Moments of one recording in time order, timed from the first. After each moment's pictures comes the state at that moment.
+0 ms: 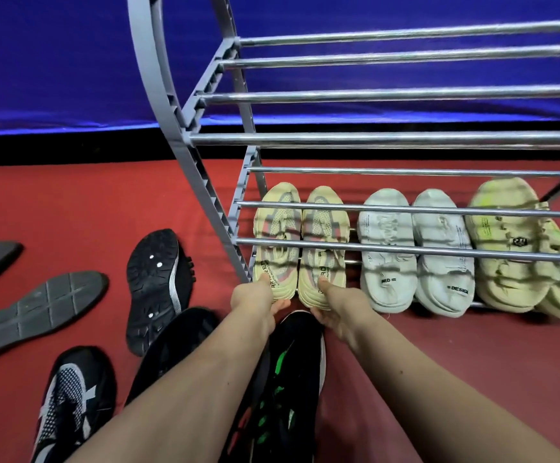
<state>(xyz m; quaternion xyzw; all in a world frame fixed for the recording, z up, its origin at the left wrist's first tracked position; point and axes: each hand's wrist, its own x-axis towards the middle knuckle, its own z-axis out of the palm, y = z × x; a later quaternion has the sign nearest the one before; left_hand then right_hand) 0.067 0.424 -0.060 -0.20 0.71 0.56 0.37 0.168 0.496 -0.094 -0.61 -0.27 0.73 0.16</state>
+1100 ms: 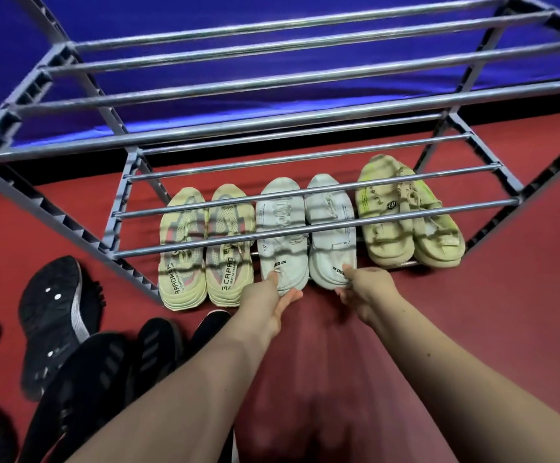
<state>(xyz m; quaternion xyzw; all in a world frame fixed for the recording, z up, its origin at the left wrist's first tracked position) 0.196 0.496 -0.081 -0.11 0.62 0.57 0.54 0.333 0.566 -0.086 -0.65 -0.25 0.66 0.28</state>
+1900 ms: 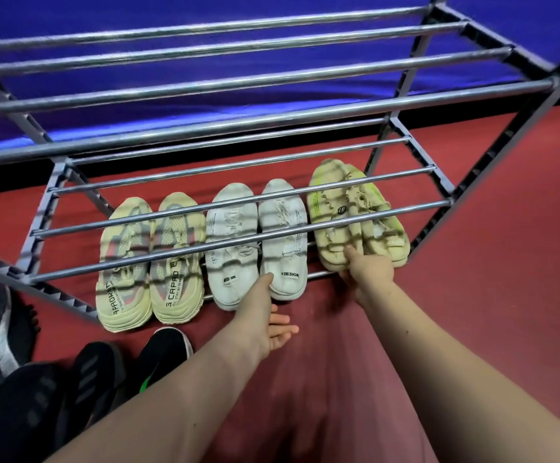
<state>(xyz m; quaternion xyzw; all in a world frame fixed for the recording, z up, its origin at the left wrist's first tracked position) 0.253 0.504 -0.054 -0.04 0.69 0.36 0.63 0.391 0.615 -0.081 -0.71 -0.25 0.55 0.36</state>
